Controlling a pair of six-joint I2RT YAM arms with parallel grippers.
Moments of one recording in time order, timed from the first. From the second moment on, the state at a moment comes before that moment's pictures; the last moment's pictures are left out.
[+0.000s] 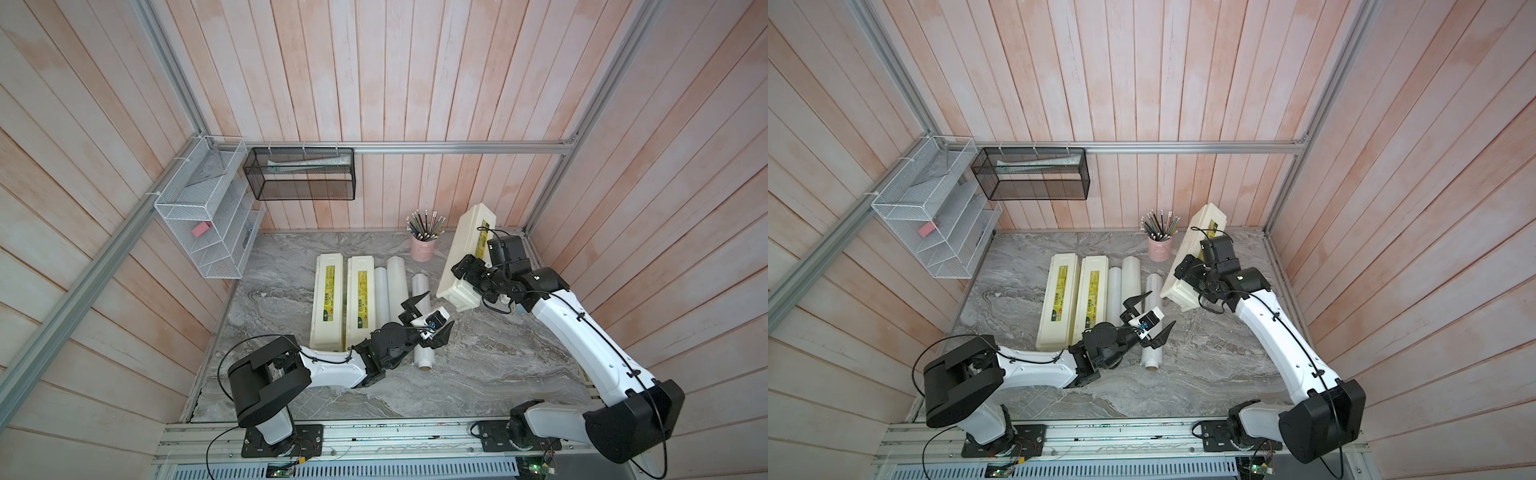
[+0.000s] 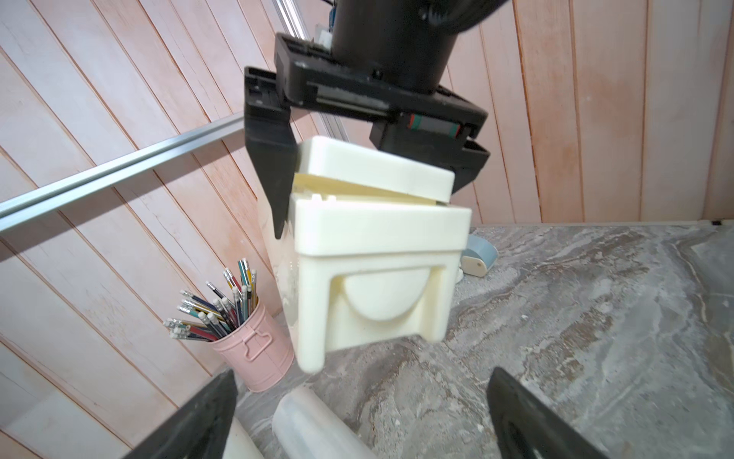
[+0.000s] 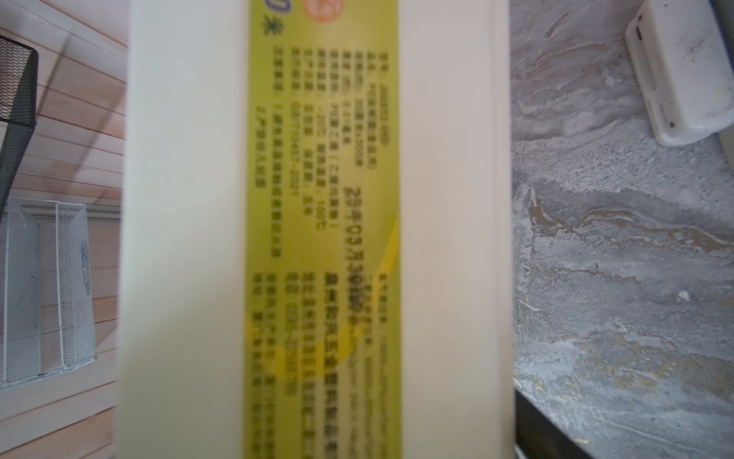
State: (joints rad) left arm -1.09 1.68 0.76 0.97 -0.26 0.45; right arm 0.37 1.30 1.27 -0.78 -0.05 0.87
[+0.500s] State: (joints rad) left arm -1.11 1.83 0.89 1.05 -0.36 0.58; right arm 0.38 1.29 1.27 -0.77 -0.10 0.90
